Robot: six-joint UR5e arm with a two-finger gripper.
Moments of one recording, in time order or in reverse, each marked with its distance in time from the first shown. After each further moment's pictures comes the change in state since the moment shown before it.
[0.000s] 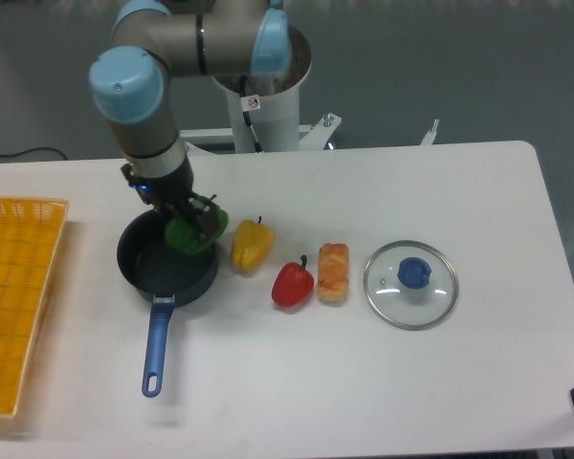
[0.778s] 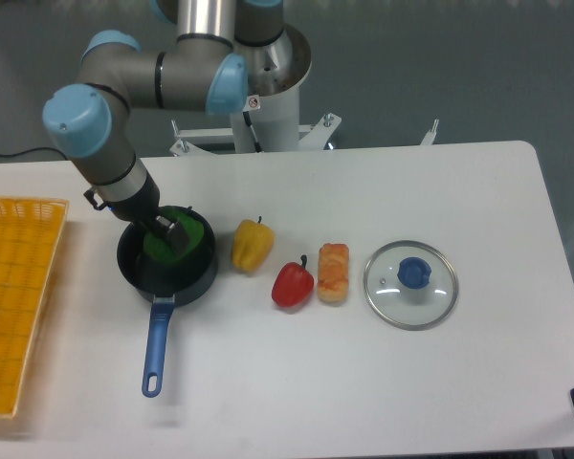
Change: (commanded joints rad) arm -0.106 -0.130 -0.008 0.078 0.103 -0.072
